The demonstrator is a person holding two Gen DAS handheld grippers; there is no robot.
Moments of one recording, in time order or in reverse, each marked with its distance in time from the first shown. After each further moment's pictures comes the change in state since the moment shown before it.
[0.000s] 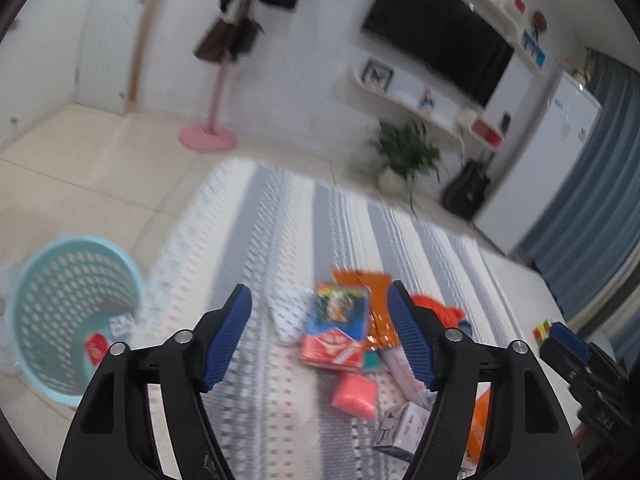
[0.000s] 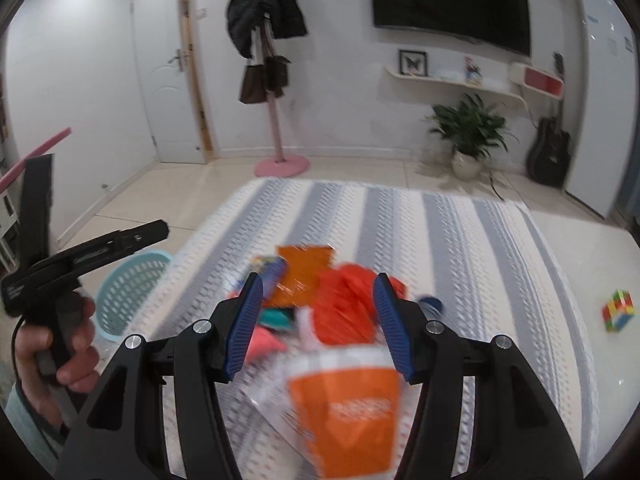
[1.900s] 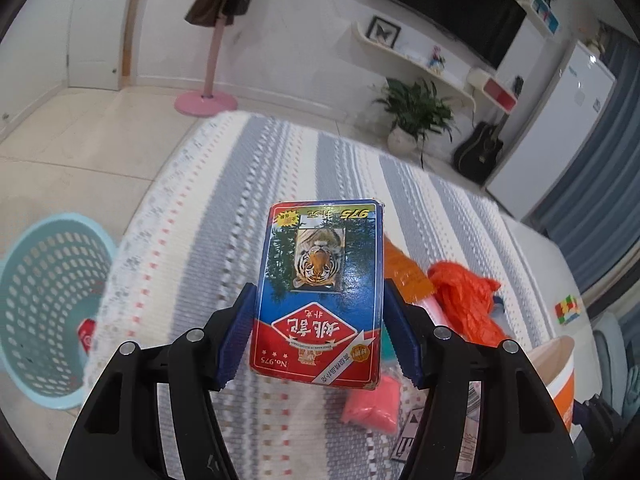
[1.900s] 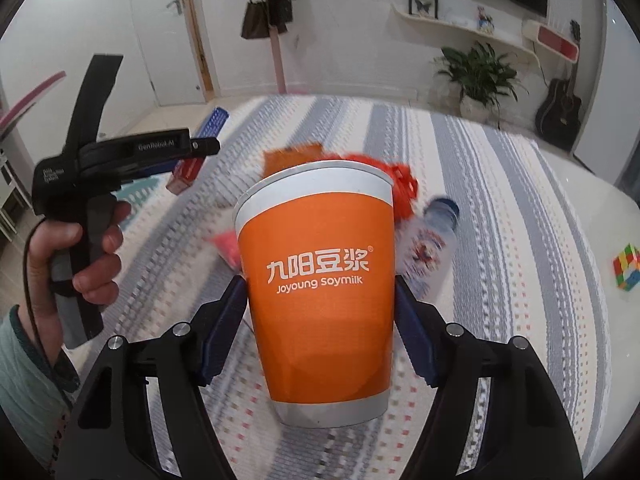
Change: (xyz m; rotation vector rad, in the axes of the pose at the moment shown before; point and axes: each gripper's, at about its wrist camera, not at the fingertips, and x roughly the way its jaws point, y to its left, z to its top) left arm 0.046 0.010 -0.009 0.006 0.087 0.043; right arm 0.021 0.015 -0.058 -0.036 0.194 0.017
